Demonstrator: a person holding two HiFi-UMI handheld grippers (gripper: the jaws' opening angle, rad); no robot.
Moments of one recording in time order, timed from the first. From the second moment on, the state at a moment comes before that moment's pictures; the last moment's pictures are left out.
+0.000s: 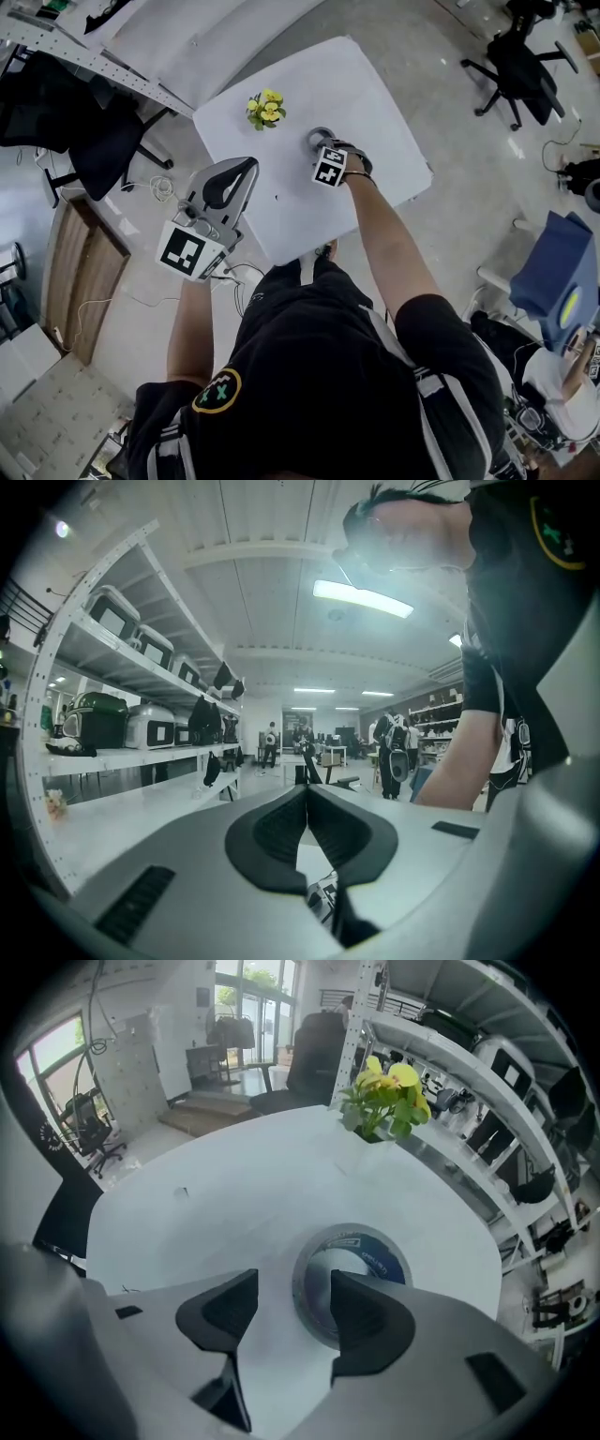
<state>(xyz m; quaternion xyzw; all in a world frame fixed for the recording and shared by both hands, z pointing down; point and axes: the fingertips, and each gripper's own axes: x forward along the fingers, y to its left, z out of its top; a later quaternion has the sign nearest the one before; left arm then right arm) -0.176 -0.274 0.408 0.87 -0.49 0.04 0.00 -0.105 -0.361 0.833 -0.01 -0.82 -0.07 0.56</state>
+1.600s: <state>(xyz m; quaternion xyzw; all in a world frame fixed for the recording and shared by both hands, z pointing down) -0.150 -0.258 0.402 0.89 -0.46 0.02 -0.01 -0.116 -0.364 0.696 0.10 -0.89 -0.08 0.44</state>
